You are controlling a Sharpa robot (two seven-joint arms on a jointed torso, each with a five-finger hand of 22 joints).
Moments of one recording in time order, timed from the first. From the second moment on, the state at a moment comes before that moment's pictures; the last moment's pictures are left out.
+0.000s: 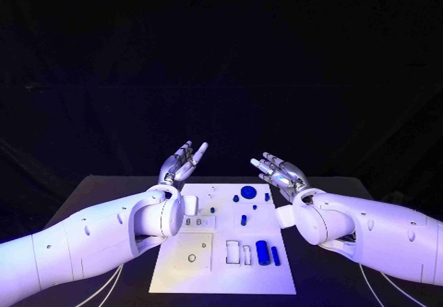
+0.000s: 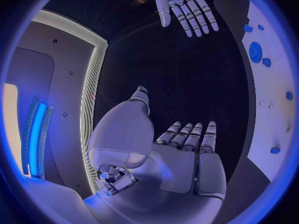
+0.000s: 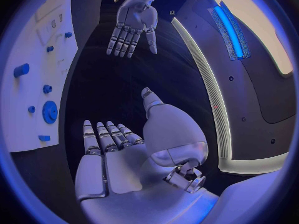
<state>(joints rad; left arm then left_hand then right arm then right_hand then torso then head) 1.07 -0.68 0.02 1.44 0.01 -0.61 0.50 1.18 0.01 -0.06 0.27 0.10 0.13 0.13 0.02 0.02 0.10 0.19 0.01 0.02 0.10 0.21 0.01 0.02 0.05 0.14 0.28 0.02 0.03 1.14 -0.75 -0.10 1.51 -0.10 -0.51 0.35 1.13 0.13 0.01 0.04 0.21 0.13 0.13 0.02 0.02 0.16 0.21 0.02 0.02 0.14 0.20 0.02 0.02 0.15 0.13 0.29 0.04 0.03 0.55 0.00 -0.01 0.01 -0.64</state>
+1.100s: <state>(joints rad) 1.13 -0.88 0.02 1.62 -0.01 -0.48 0.49 1.41 0.04 -0.01 0.10 0.10 0.82 0.20 0.13 0.07 0.87 0.21 0.14 0.06 0.91 0.17 0.19 0.08 0.14 0.65 0.29 0.29 0.14 1.26 -0.78 -0.11 1.44 -0.72 -0.47 0.28 1.38 0.09 0.12 -0.10 0.20 0.85 0.21 0.09 0.06 0.97 0.19 0.08 0.06 1.00 0.16 0.10 0.07 0.16 0.74 0.27 0.27 0.10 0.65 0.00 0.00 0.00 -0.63</state>
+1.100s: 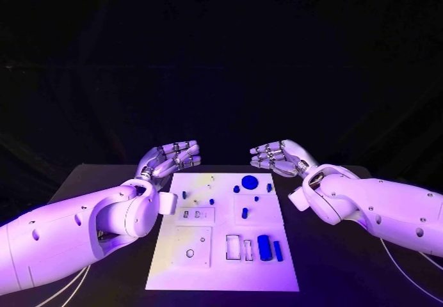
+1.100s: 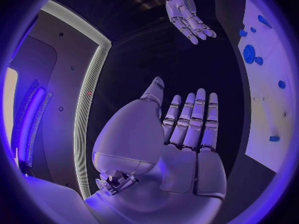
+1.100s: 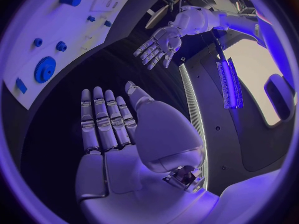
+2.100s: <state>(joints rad) 1.19 -0.96 0.02 1.76 0.00 -0.45 0.47 1.41 0.04 0.00 0.08 0.11 0.91 0.23 0.12 0.07 0.96 0.19 0.13 0.07 1.01 0.15 0.17 0.08 0.17 0.75 0.28 0.35 0.15 1.34 -0.70 -0.11 1.41 -1.53 -0.29 -0.07 1.33 -0.09 0.23 -0.01 0.21 1.04 0.12 0.07 0.08 1.11 0.07 0.15 0.15 1.47 -0.01 1.16 1.04 0.12 1.34 0.09 1.08 0.84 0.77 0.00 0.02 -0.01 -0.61</state>
